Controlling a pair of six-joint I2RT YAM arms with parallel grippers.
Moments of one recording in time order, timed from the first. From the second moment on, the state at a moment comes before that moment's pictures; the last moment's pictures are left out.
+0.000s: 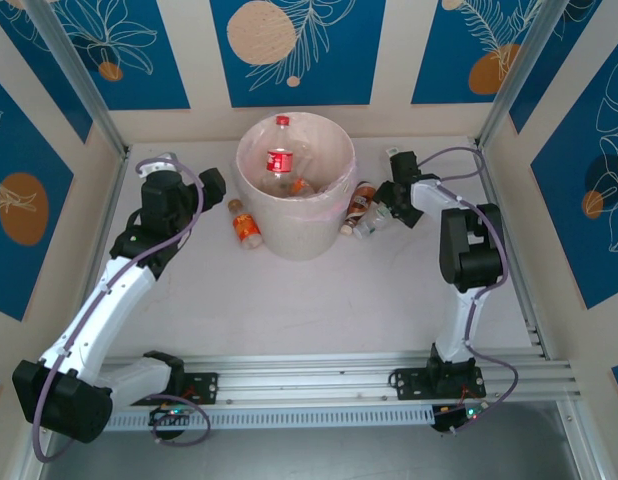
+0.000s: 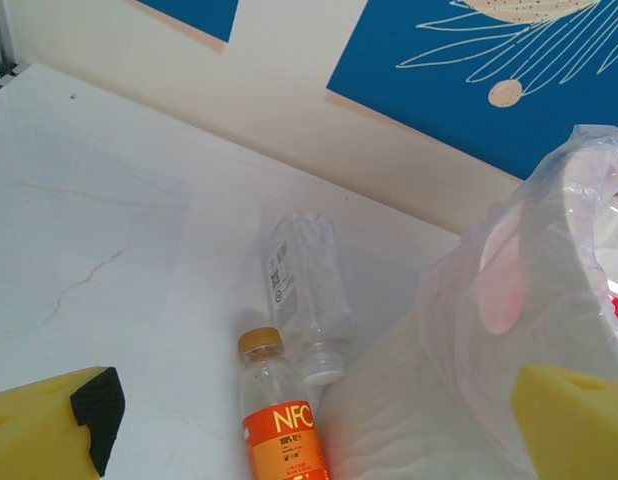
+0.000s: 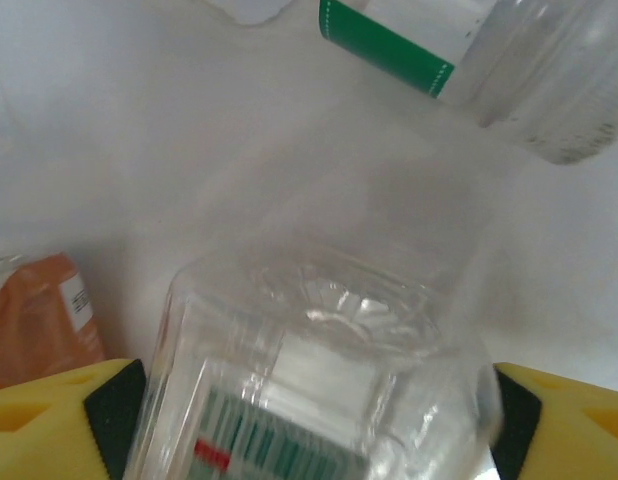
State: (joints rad) left arm -0.29 1.10 1.05 -0.35 -0.23 -0.56; right arm 0.14 2.01 1.41 -0.54 0.08 0.78
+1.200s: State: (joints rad) left arm -0.26 1.13 0.99 -0.33 -0.18 -0.63; right arm 0.30 1.27 1.28 -0.30 0.05 0.59
